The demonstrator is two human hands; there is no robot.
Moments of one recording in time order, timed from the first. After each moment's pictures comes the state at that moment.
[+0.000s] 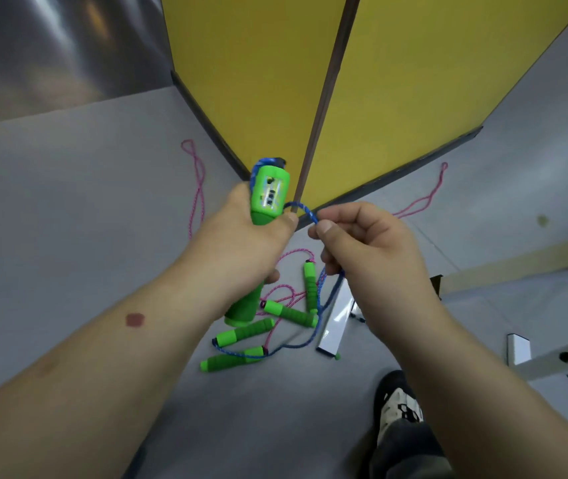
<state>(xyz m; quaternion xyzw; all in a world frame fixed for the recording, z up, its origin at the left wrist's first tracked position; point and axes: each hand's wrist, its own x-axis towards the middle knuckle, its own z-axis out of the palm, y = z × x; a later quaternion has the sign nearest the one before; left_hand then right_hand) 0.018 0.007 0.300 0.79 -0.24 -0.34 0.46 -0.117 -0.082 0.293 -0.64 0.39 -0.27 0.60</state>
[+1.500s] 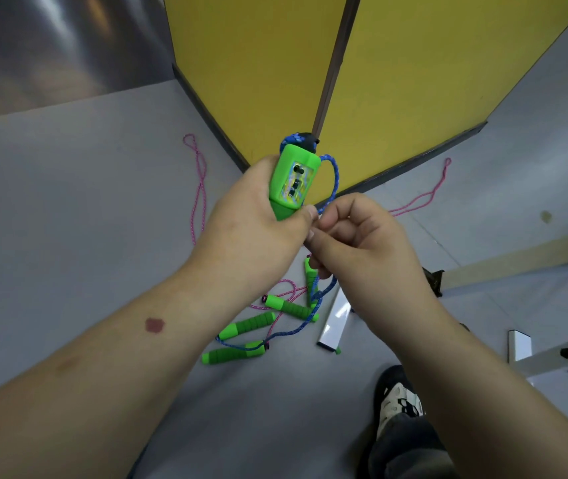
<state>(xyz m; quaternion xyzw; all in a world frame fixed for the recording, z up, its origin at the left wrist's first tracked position) 0.004 0.004 0.311 0.77 -0.35 -0.22 0.48 -0.118 -0.072 0.299 -0.67 0.33 -0.25 0.62</state>
